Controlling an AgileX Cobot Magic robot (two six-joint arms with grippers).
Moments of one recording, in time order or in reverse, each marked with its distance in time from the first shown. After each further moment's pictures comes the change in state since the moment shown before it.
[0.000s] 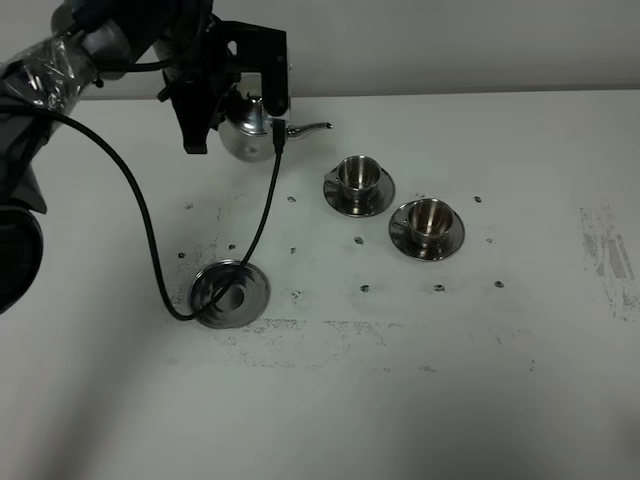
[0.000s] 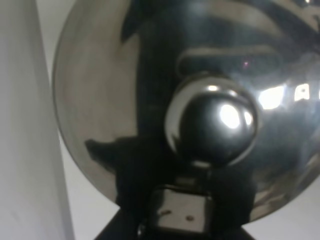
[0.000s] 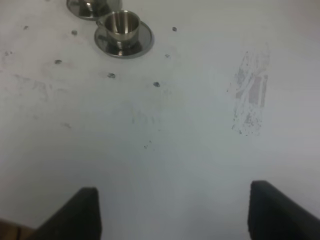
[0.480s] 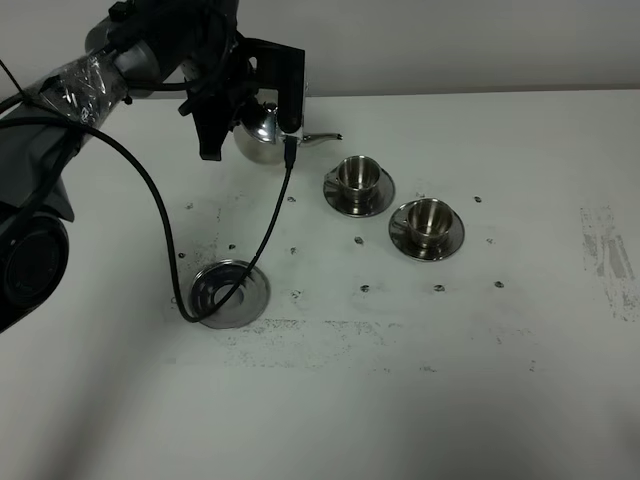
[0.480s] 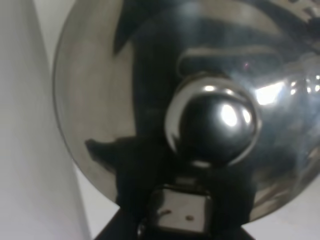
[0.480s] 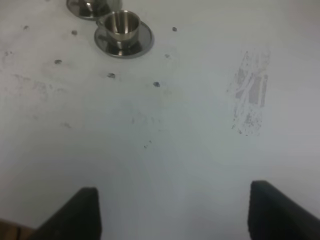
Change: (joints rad) left arm -0.021 0.049 -0.003 0.050 -0.084 0.021; right arm 0.000 0.000 0.000 0.000 0.000 0.000
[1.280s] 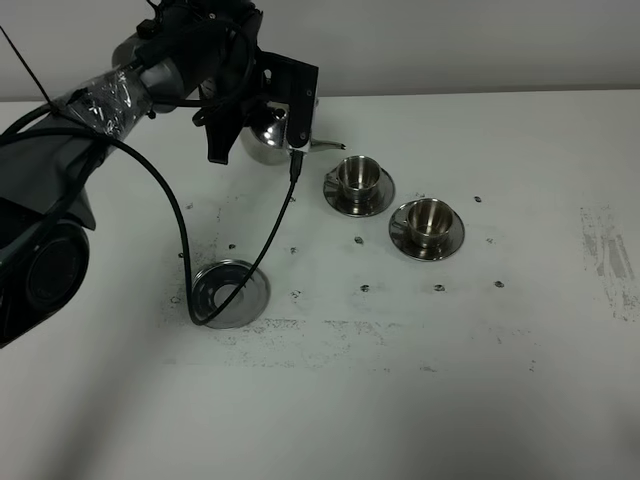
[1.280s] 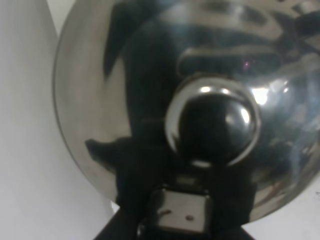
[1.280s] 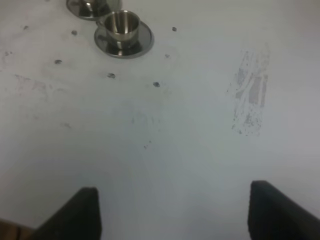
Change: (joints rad) left arm -0.032 0.035 0.000 0.096 -0.059 0.001; right arm 0.000 0.000 0.000 0.000 0.000 0.000
